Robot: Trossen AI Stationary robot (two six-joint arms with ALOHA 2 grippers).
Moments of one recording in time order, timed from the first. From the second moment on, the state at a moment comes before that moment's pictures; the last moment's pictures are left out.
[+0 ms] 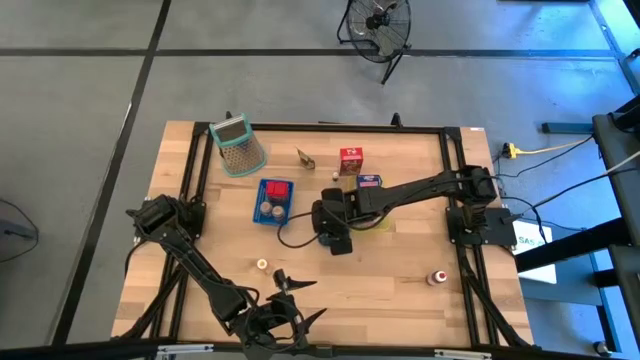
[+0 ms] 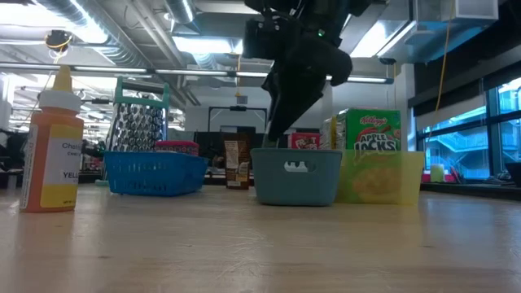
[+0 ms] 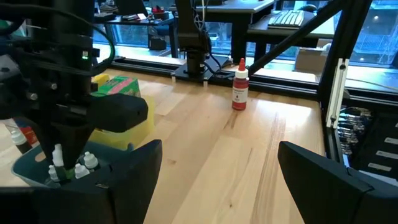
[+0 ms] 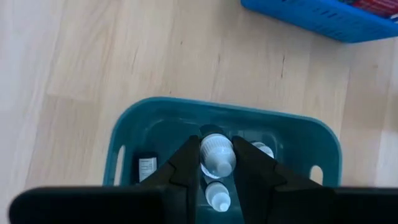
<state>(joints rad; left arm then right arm) -0.80 1.95 1.35 0.05 -1.17 -0.54 0.13 1.95 1.50 -0.71 0.09 -0.10</state>
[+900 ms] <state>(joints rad) -0.80 1.95 1.35 0.05 -1.17 -0.54 0.13 2.01 1.50 -0.67 0.09 -0.11</state>
